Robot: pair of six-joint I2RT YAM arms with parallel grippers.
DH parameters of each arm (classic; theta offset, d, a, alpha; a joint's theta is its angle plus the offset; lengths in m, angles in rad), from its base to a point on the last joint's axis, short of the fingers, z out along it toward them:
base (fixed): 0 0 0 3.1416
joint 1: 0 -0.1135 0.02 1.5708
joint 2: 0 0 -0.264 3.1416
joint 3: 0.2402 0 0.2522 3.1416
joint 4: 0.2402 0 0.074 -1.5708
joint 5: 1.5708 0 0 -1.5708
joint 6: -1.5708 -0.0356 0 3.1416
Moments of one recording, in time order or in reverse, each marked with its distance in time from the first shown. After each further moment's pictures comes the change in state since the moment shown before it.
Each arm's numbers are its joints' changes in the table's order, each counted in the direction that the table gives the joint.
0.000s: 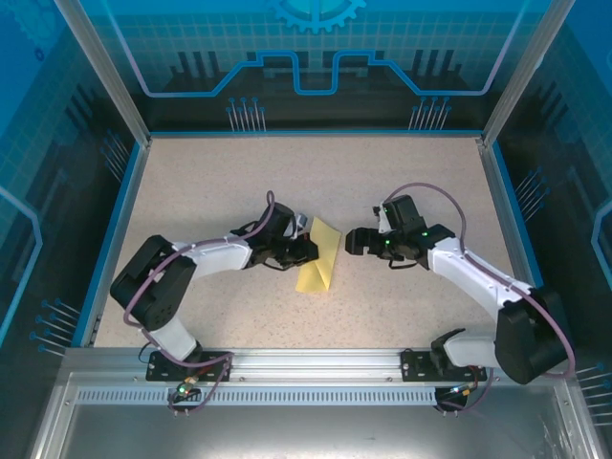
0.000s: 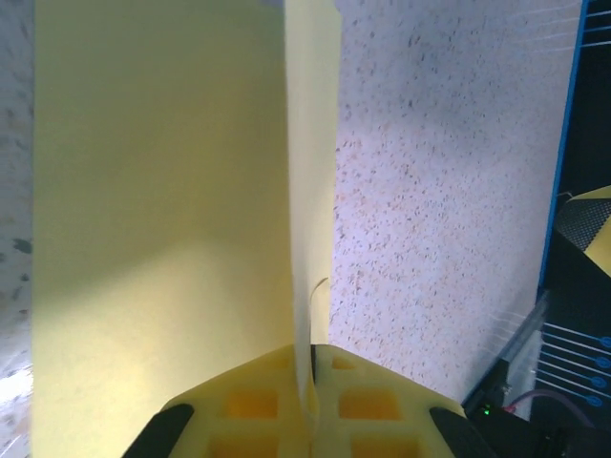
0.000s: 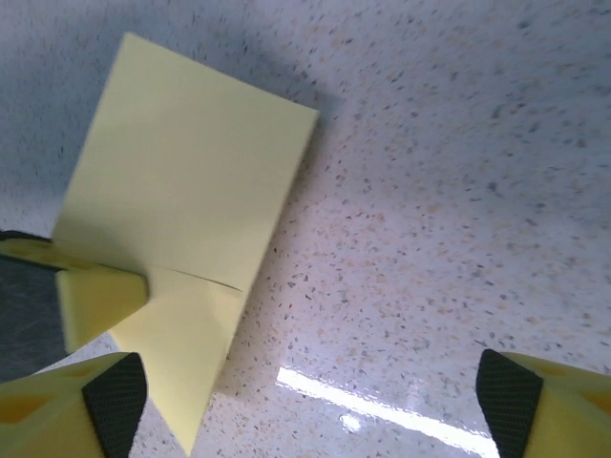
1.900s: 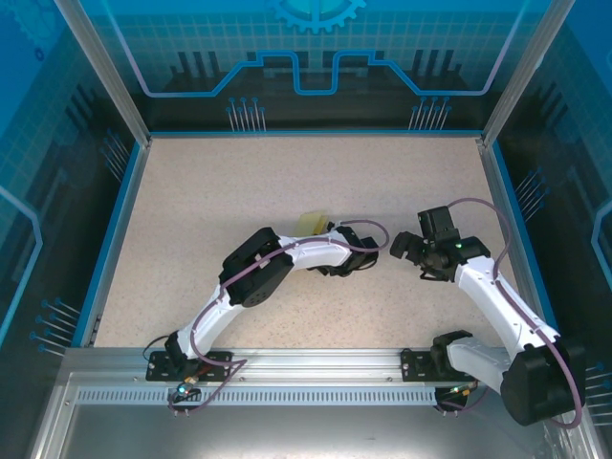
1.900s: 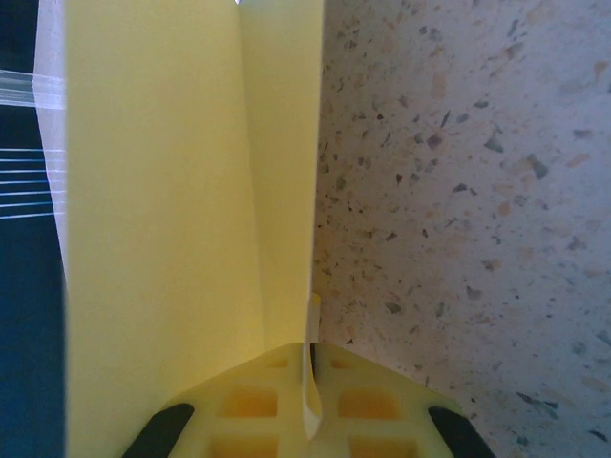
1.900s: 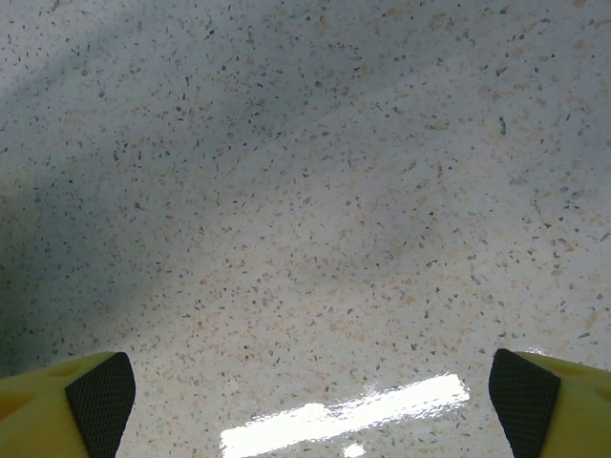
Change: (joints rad) left arm 0.377 0.691 0.858 1.128 -1.322 -0.272; right arm 0.195 -0.211 -0.063 0.294 0.291 -0.160
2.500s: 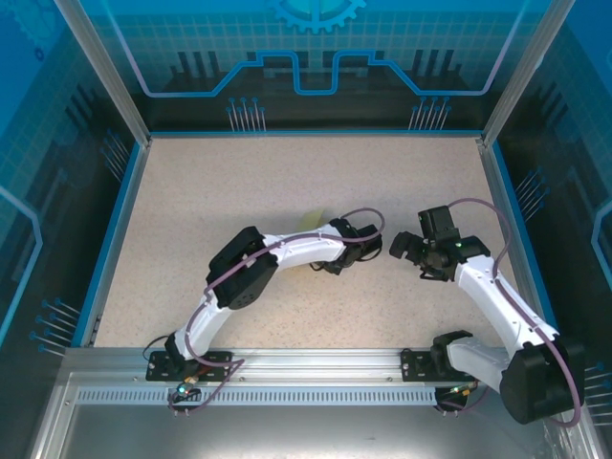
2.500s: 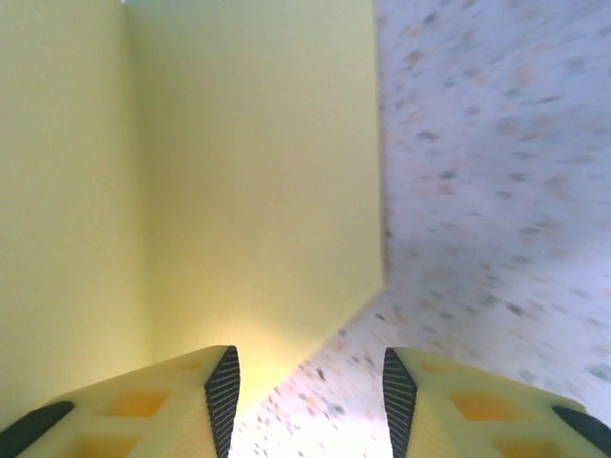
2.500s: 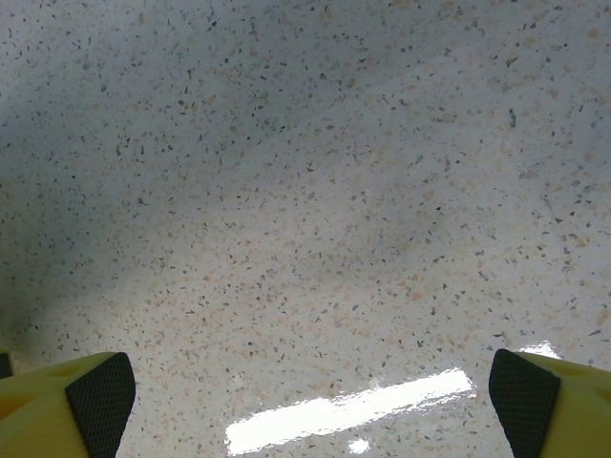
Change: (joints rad) left arm -0.002 -0.131 -0.015 -0.114 0.314 0.000; right arm 0.008 0.011 0.000 -0.003 -0.024 0.000
